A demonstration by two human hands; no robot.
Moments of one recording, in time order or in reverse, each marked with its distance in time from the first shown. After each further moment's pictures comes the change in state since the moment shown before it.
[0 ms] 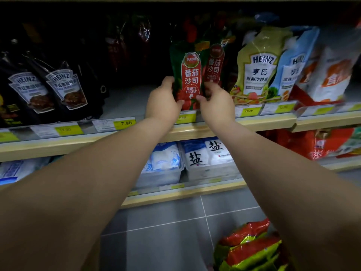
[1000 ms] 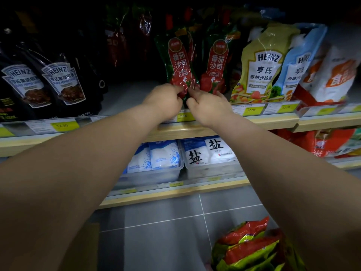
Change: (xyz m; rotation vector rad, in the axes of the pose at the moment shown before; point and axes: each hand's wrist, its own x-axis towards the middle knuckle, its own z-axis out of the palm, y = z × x) left_hand 0.019 -0.004 -0.012 0.355 -0.392 0.104; right_hand 0.004 -0.014 0.002 -0.460 -0.403 -0.215
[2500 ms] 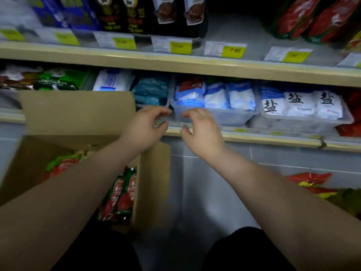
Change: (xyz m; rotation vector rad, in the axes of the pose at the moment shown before) left_hand -0.302 -0.193 -0.013 -0.305 0.070 -0.264; right_hand -0.169 -0.215 0.147 0.306 -0.060 -0.205
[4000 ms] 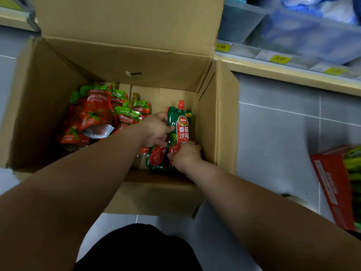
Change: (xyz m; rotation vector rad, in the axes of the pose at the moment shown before) left_hand -0.127 -0.257 0.054 -0.693 -0.524 -0.973; right_hand -0.108 -0.115 0.299 0.174 -0.631 1.044
